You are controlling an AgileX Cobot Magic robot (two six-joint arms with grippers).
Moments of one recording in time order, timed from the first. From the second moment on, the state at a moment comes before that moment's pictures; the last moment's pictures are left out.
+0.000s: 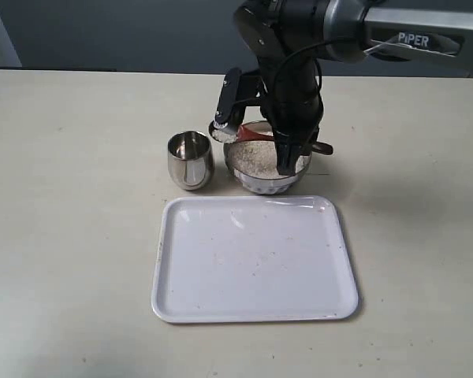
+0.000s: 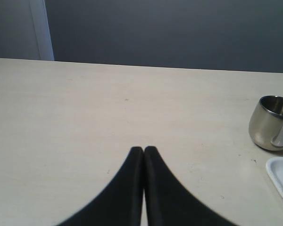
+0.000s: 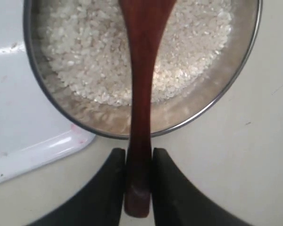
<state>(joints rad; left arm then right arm) -0.12 0.00 0.00 -0.14 0.28 0.06 0.77 2.11 -1.72 -0.38 1.22 -0.58</state>
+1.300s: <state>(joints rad) -0.12 0.00 0.00 -0.14 0.28 0.06 0.77 2.18 -1.80 -0.37 1.22 -0.59</state>
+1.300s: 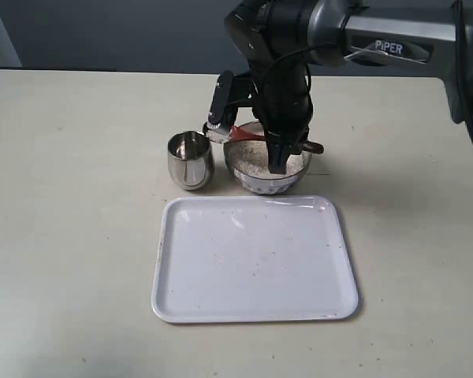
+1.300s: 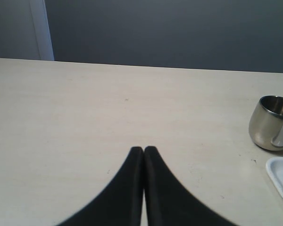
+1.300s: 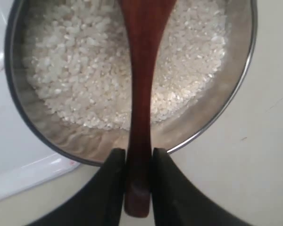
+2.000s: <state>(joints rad) -0.12 0.00 0.00 -0.14 0.28 0.06 0.80 2.23 -1.85 -0.30 1.22 -0.61</state>
